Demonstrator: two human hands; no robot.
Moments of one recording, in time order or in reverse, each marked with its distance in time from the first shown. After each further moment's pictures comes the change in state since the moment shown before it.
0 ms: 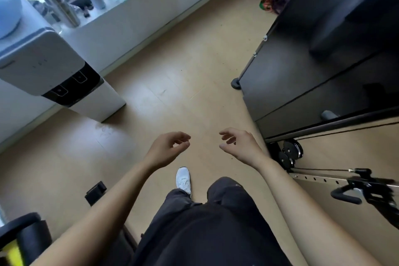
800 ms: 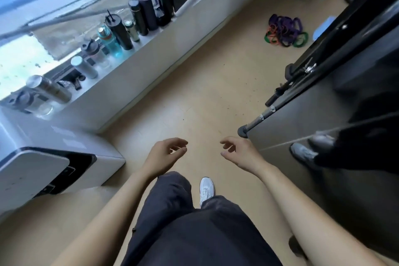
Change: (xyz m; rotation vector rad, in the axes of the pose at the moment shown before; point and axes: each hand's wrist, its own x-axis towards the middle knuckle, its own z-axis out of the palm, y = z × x) left_hand 0.380 0.115 -0.171 0.051 0.056 -0.059; right_hand 0.370 -0.090 -0.203 -0.031 -0.033 -0.021
